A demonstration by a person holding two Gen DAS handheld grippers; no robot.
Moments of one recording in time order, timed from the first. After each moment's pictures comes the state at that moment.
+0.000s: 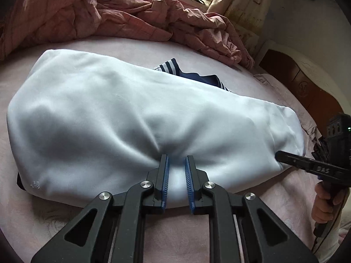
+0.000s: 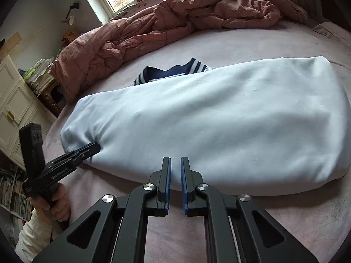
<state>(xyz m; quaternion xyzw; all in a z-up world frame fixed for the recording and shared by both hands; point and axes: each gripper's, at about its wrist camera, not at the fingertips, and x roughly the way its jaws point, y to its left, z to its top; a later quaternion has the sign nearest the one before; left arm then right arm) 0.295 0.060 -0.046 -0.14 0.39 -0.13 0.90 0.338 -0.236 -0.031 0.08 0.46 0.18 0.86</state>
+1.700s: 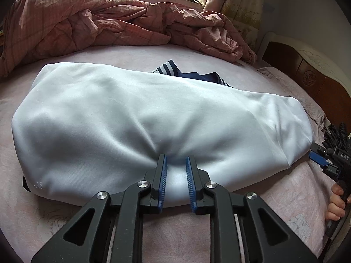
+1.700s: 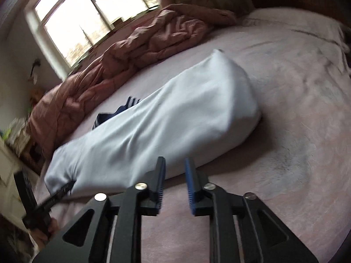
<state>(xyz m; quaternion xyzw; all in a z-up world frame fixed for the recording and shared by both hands) 0.288 0.047 -0.041 -0.09 0.38 -0.11 0.91 0.279 -0.364 -0.031 0.27 0.36 0.02 0.89</state>
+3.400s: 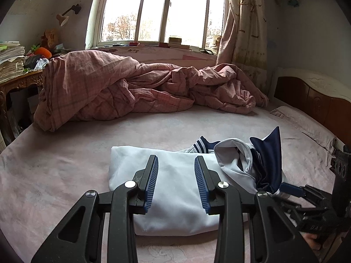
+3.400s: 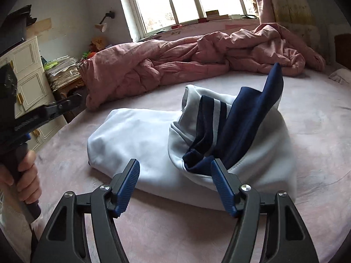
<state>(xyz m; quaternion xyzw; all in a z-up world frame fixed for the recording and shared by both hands) 0.243 0.107 0.065 -0.05 0.23 -0.03 0.97 0.280 -0.157 0.011 0.05 0.30 0.24 0.92</state>
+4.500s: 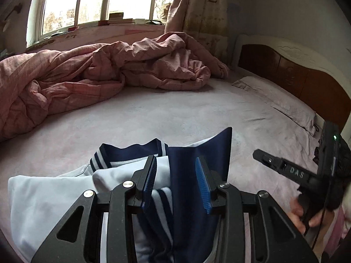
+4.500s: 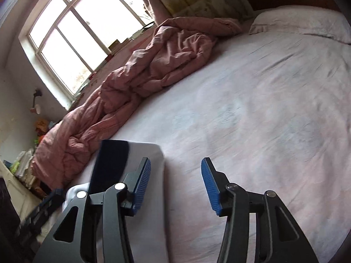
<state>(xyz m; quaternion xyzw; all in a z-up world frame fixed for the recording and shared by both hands) 0.389 -0.087 0.058 -0.02 0.32 -0.16 0.93 0.391 -0.343 0.003 0.26 0.31 0.04 0.91</state>
